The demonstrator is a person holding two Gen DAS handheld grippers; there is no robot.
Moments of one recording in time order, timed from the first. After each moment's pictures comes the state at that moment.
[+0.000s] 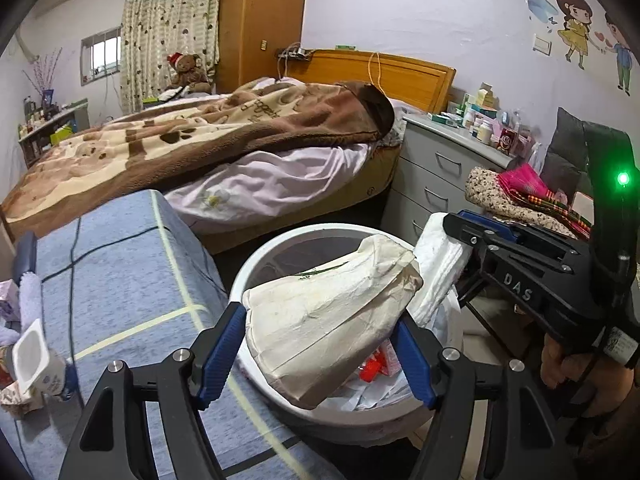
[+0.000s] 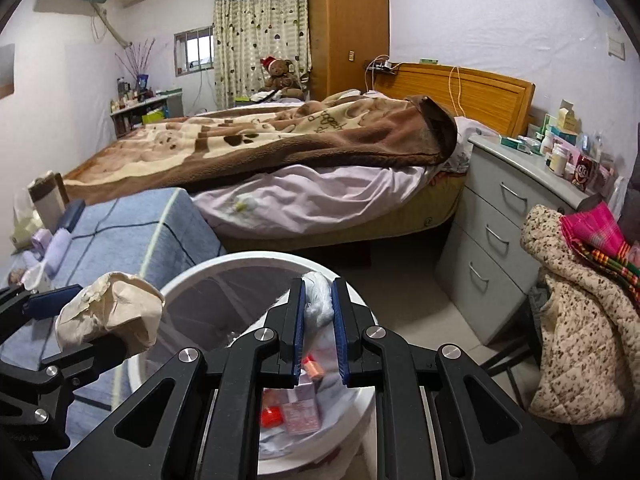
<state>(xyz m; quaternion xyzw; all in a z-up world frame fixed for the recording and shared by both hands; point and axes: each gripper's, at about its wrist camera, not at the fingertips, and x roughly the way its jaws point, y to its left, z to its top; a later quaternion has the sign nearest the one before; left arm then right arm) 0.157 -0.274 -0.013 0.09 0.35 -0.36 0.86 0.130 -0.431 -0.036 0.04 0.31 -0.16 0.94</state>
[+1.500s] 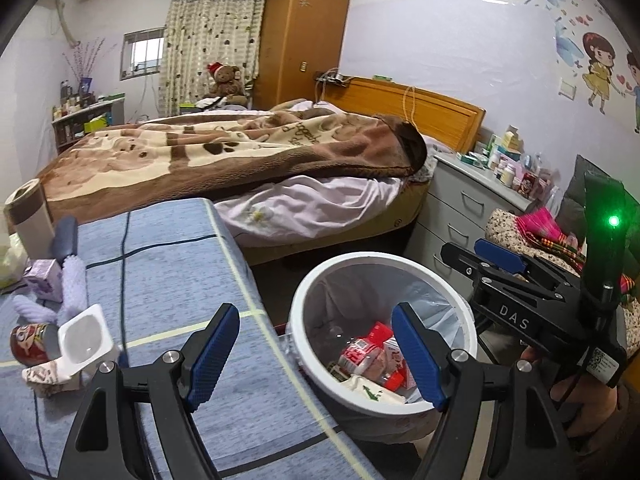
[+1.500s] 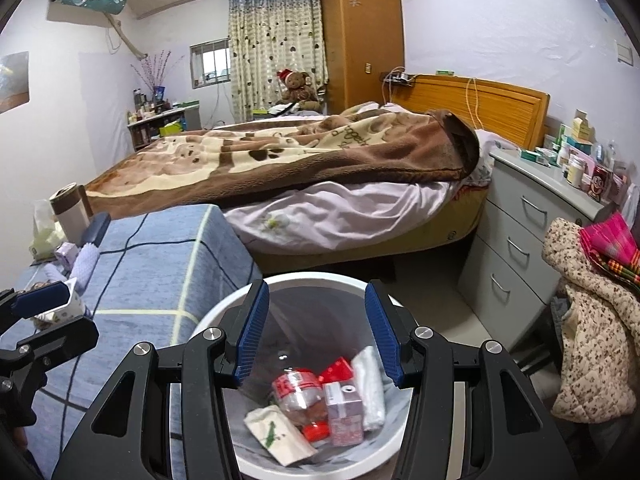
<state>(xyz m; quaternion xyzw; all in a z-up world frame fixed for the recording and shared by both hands) 0.160 -0.199 0.017 0.04 0.33 -0.31 0.89 0.140 -0.397 -0.021 0.05 0.29 -0.13 0.95</state>
